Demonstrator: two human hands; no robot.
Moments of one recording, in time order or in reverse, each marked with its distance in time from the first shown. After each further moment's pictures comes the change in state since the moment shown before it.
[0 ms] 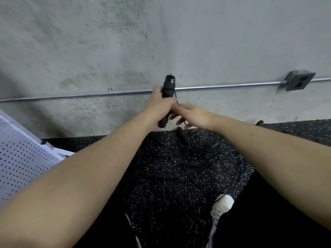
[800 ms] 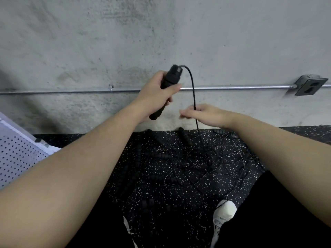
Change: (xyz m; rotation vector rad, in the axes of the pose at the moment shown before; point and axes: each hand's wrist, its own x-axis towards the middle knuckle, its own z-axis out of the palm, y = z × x) left_hand 0.031 0.005 -0.041 -0.003 -0.148 0.231; right_hand 0.029 0.019 -0.029 -0.188 -0.086 0.075
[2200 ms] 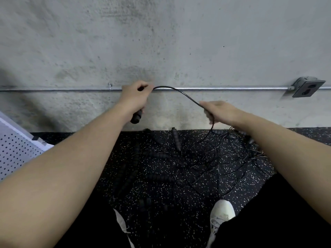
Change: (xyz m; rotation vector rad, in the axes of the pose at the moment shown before) left_hand 0.002 -0.025 -0.028 0.058 0.188 -0.332; right_hand -0.014 0.030 -0.023 0.058 0.209 0.109
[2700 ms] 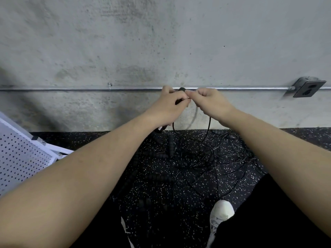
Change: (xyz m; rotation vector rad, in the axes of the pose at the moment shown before) left_hand -0.029 0.012 0.059 0.314 -0.259 0.368; right_hand 0.005 -0.046 0.019 0.200 0.204 -0.186
